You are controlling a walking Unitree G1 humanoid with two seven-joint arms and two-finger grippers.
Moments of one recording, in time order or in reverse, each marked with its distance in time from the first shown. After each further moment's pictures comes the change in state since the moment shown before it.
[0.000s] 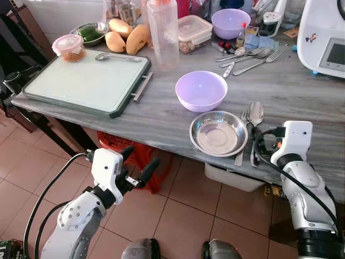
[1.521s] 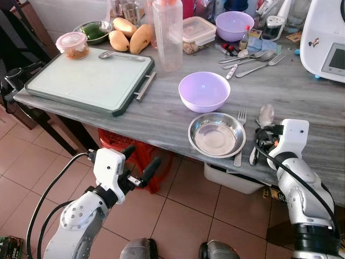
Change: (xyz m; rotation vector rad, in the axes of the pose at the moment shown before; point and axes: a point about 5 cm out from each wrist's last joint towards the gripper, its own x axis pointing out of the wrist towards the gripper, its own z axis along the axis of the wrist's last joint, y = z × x) left arm 0.003 -0.004 0.000 0.011 -0.010 0.002; right arm 0.002 0.005 -0.002 0.093 0.077 -0.026
